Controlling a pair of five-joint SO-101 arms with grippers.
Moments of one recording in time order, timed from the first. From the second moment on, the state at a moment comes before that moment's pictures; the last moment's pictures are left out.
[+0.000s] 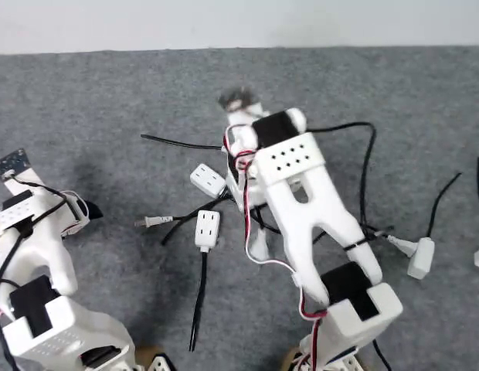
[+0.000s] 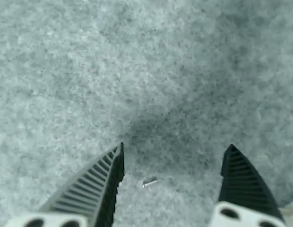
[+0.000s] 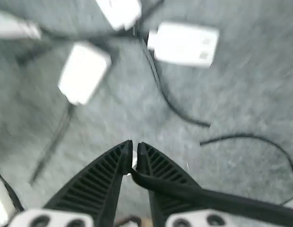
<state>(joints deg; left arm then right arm) -35.2 5.1 33.9 53.9 10.0 -26.3 8.4 -11.4 100.5 1.5</state>
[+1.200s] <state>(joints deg) -35.2 5.1 33.9 53.9 10.0 -20.0 9.8 14.5 74.6 -10.6</state>
